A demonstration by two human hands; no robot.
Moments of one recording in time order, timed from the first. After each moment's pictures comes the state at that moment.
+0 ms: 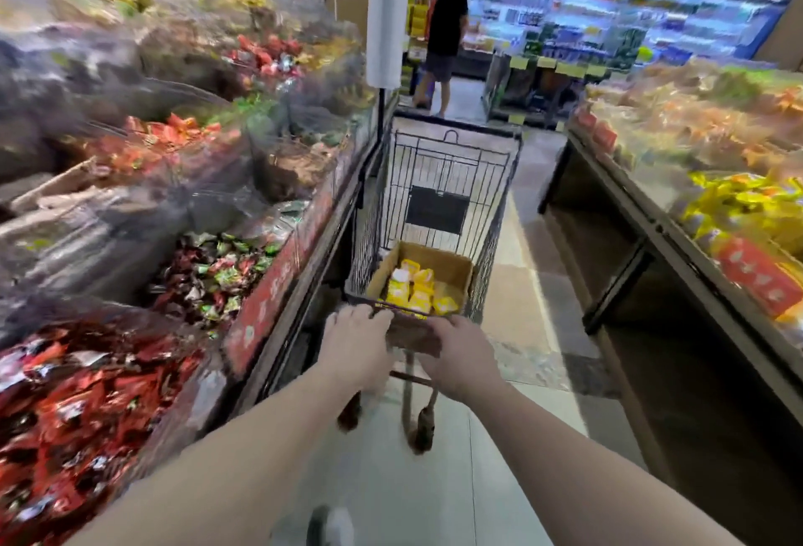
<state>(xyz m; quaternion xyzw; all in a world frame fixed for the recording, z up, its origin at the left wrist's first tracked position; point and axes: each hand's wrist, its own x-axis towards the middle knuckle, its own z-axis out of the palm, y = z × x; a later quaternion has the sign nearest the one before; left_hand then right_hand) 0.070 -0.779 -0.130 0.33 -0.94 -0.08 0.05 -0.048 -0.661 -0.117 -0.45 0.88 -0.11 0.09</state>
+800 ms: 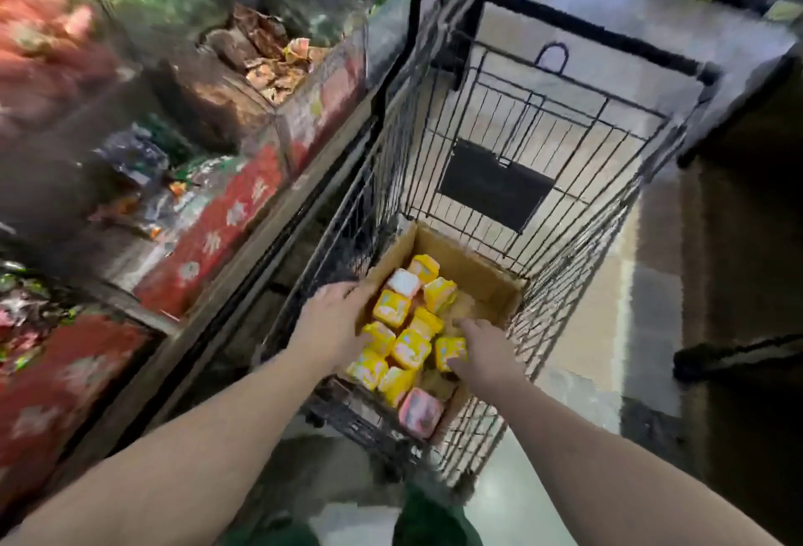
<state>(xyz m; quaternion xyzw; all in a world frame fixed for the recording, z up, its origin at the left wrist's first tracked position) -0.235 -1.043 -0.265 0.44 -0.87 -0.20 0.02 -0.445 -0.926 -0.277 -0.52 0.81 0.02 0.26</state>
